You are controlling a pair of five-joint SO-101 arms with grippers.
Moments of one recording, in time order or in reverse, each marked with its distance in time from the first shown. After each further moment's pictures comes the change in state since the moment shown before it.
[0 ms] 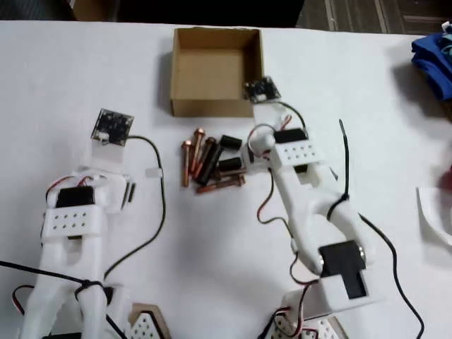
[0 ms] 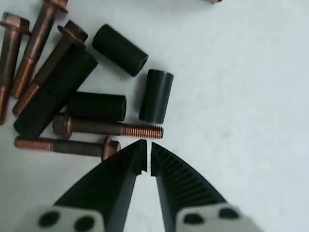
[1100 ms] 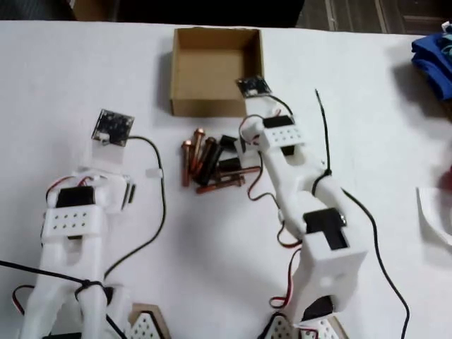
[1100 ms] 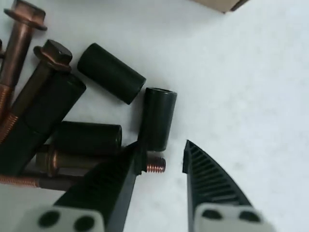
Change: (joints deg) left arm 0.0 0.0 0.0 0.5 0.0; right arm -0.5 17.2 -13.0 0.9 -0.6
